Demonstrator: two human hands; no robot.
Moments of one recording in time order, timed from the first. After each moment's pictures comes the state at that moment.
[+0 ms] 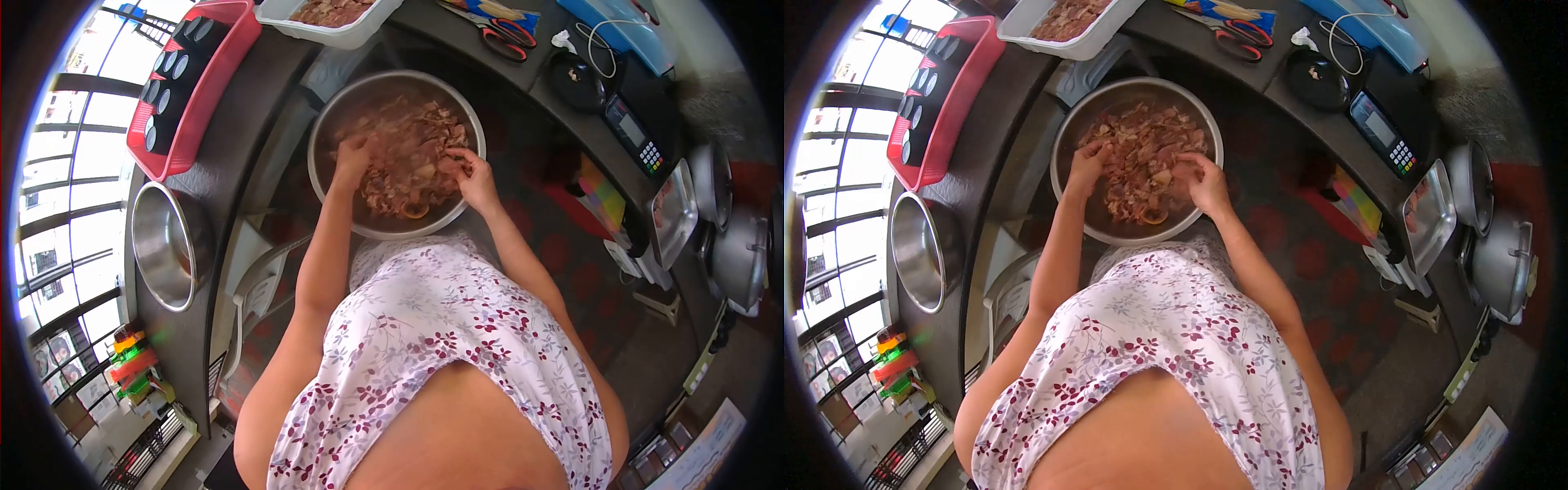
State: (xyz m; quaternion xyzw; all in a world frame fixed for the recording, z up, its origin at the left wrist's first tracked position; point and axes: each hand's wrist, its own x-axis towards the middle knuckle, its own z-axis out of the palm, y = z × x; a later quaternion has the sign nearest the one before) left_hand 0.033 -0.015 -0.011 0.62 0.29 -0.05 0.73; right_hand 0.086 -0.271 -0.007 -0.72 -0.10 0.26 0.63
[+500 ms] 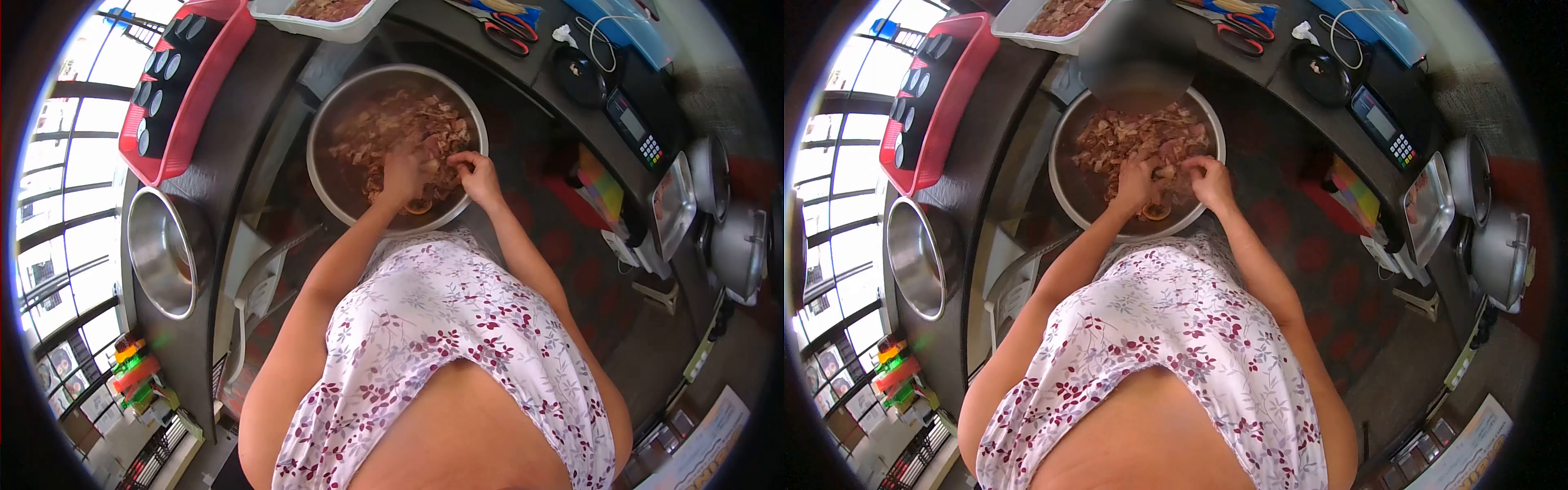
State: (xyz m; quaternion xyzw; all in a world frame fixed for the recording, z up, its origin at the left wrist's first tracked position) left_hand 0.027 -0.098 -0.018 0.95 0.02 0.09 0.30; right_hand 0.088 -0.276 -0.034 -0.84 -0.14 0.16 0.50
